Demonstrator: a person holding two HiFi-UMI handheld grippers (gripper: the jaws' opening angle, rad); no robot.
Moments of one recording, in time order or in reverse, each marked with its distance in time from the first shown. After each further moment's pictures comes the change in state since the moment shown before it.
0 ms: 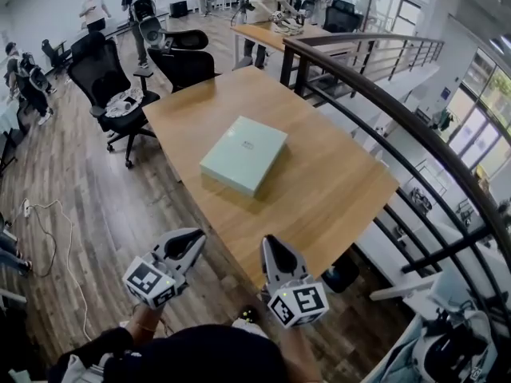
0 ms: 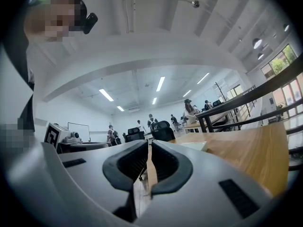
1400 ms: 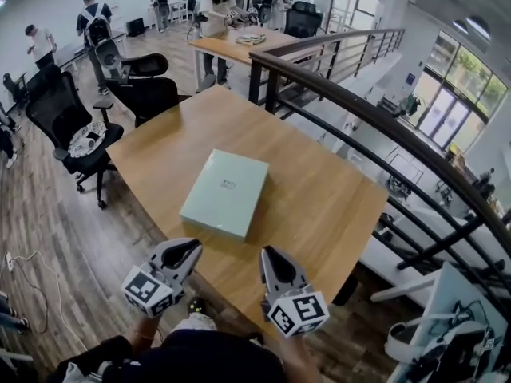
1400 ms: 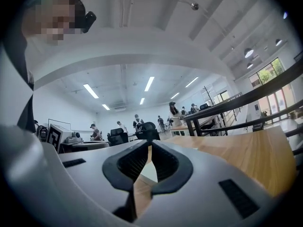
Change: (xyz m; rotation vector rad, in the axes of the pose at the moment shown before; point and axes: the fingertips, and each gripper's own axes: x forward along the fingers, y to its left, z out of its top) left arm 0.110 0.130 0.003 -0.004 0.015 -0.175; right arm 0.124 -0.066 0.010 0.006 -0.010 -0.190
